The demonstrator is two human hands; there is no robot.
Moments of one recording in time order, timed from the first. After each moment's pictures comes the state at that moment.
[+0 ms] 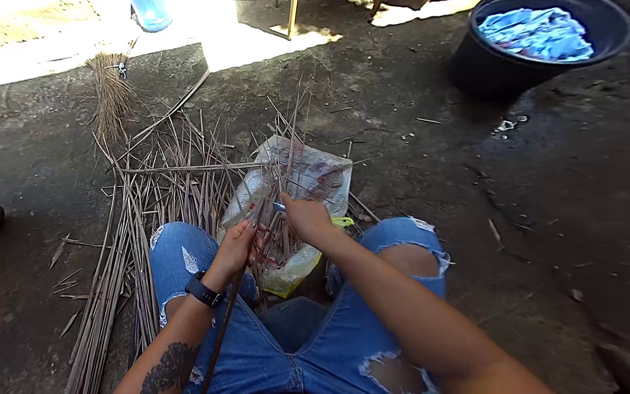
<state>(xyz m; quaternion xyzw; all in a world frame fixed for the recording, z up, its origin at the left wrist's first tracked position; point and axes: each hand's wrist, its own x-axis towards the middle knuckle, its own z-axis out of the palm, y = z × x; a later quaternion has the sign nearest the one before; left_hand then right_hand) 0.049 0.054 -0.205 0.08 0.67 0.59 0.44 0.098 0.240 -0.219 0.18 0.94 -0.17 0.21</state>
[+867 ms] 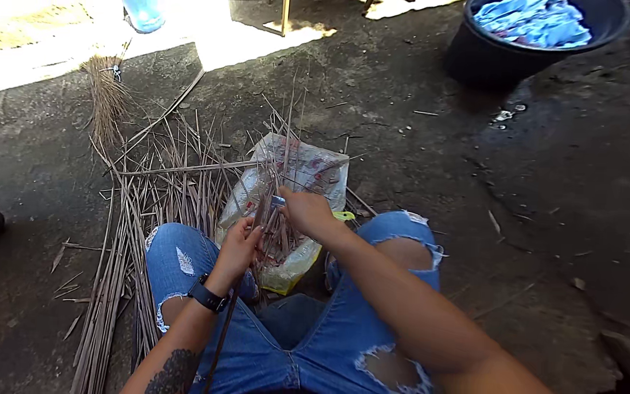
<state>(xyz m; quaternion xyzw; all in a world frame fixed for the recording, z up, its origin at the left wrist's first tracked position) 0.064 0.067 -0.201 0.09 0.72 0.55 0.41 0.101 0.253 -0.209 0.21 0.94 -0.21 0.19</state>
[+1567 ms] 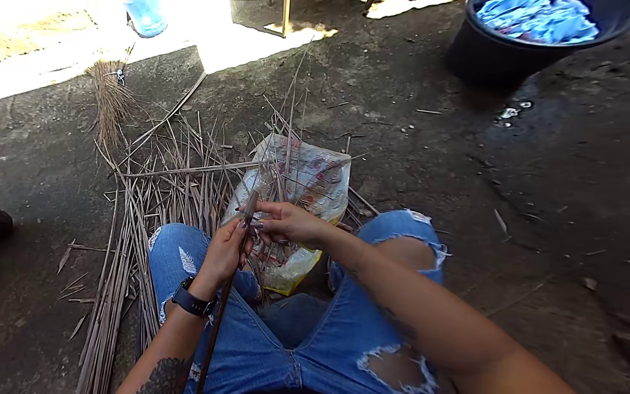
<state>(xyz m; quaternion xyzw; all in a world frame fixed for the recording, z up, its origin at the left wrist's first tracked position) 0.055 0.047 -0.181 0.12 0.71 0.57 0.40 0.115 0.237 -0.214 0.01 0.56 -0.81 0.16</state>
